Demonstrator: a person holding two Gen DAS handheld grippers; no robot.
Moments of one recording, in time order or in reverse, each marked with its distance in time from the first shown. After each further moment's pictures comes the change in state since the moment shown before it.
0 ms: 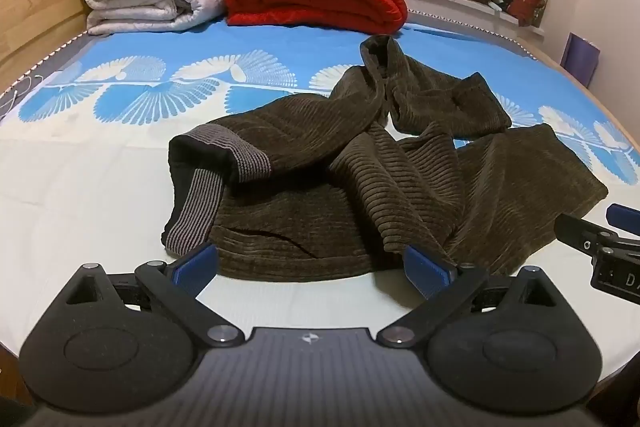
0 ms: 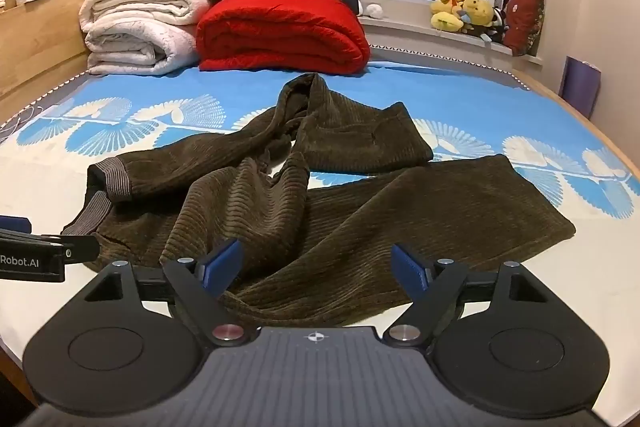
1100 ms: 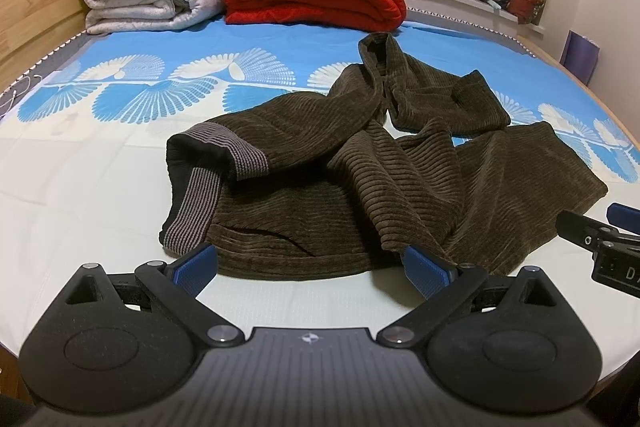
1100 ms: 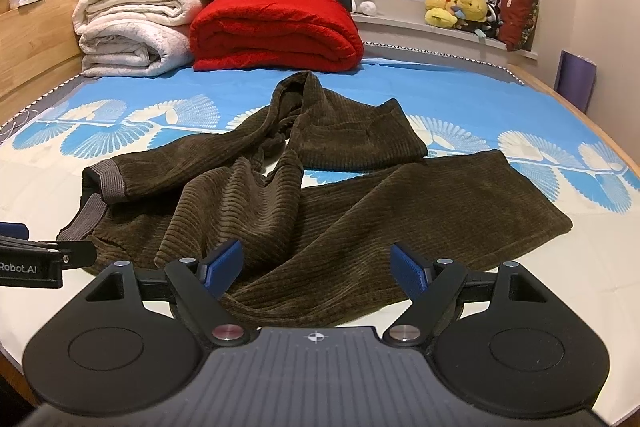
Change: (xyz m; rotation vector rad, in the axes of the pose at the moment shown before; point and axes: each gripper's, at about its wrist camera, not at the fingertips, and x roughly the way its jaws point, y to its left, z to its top) left arm 0.001 0.001 0.002 -0.001 0.012 -0.003; right arm 0.003 0.000 0.000 0.014 0.004 -0.016
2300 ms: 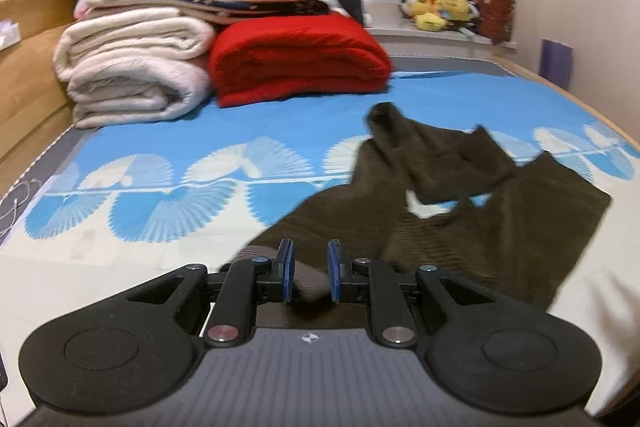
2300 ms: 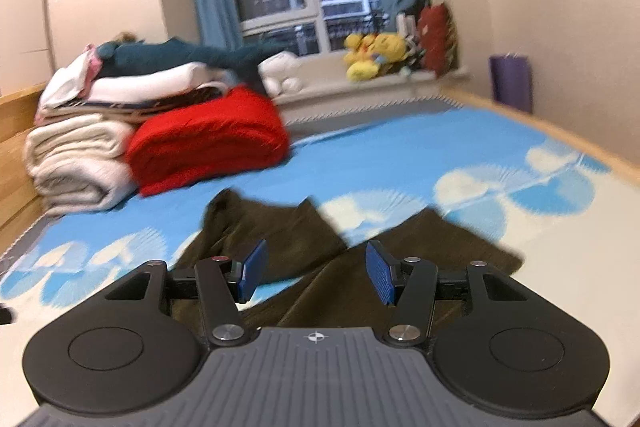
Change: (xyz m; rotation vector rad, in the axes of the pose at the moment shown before) left arm -0.007 0.060 0.077 0.165 -0.159 -0.013; right arm -0.032 -0.130 0.055 0.265 -0.259 -0.085
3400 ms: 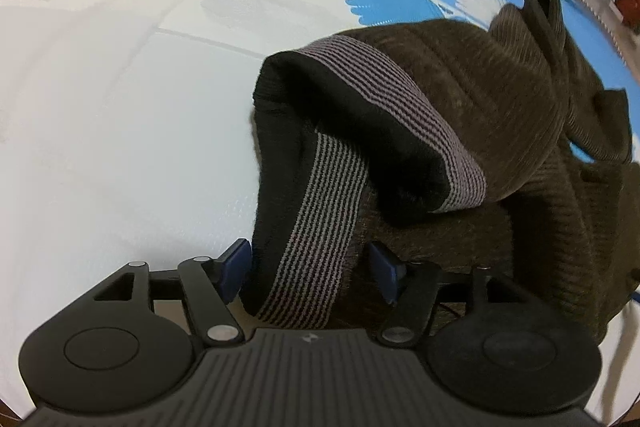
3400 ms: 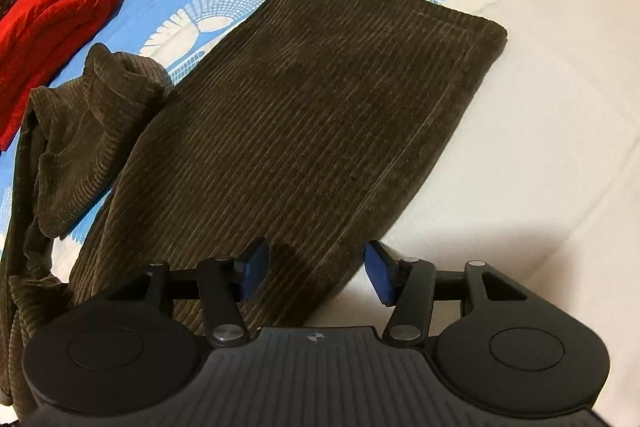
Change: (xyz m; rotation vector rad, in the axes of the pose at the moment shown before) left arm 0.185 0.081 -0.064 -0.413 0.602 0.003; right arm 0.225 -0.103 -0.090 0.382 0.647 -0.207
